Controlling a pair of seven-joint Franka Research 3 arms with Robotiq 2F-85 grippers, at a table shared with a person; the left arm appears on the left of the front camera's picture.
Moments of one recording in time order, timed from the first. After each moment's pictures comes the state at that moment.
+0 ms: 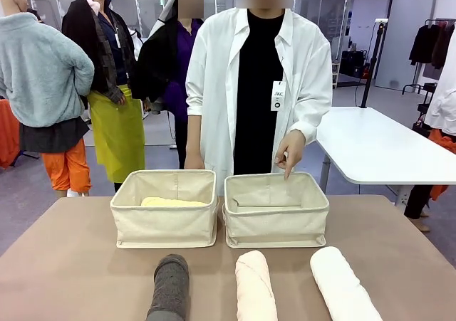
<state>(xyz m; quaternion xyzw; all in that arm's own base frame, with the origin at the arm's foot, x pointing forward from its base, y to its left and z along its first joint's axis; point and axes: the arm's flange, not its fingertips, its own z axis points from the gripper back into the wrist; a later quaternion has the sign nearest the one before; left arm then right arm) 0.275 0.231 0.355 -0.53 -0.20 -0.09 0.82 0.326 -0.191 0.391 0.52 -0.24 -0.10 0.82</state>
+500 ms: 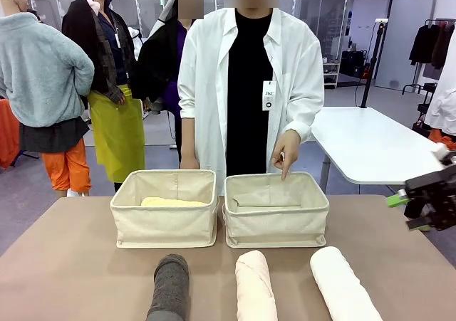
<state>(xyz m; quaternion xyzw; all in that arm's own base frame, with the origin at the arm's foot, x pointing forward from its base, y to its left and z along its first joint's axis) 0.275 0.232 0.355 -0.53 -0.20 -0.09 0.82 0.376 -0.050 0.430 0.39 -0.13 0.01 0.91</state>
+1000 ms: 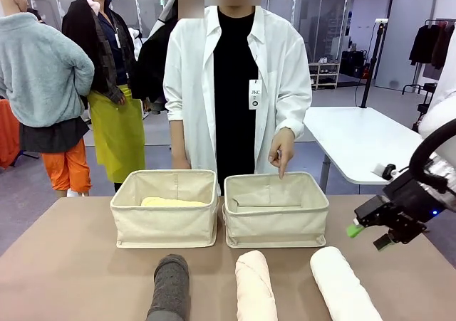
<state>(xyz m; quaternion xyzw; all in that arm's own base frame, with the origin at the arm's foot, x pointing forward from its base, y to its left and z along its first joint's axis) 0.275 0.232 0.355 -0.53 -0.20 -0.09 0.82 0.380 0.029 0.400 0.27 -0.08 0.07 0.96</state>
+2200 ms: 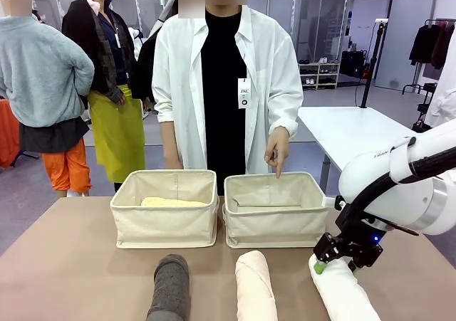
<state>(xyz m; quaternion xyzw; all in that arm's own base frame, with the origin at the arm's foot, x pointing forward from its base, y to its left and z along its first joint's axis) 0.275 0.232 0.355 -0.53 -0.20 -0.09 0.82 0.395 0.109 0.329 0.16 -0.03 0.08 0.98</state>
